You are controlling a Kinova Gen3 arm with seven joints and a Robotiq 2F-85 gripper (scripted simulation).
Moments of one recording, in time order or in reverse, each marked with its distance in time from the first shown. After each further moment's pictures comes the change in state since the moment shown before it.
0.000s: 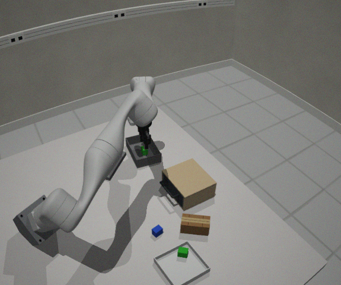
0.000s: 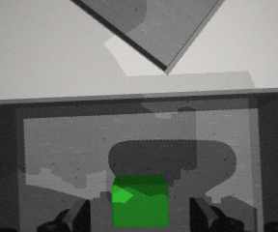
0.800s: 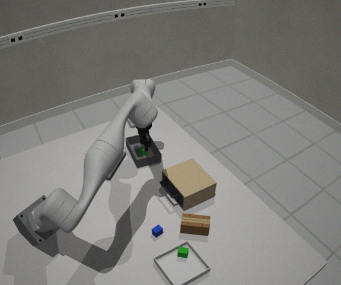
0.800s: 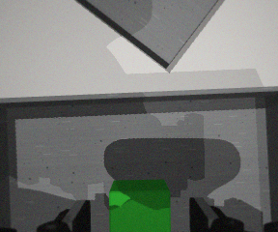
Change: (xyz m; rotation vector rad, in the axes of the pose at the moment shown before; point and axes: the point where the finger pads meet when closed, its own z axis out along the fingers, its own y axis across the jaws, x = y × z) arm 0.000 0.000 0.014 0.000 0.001 0.000
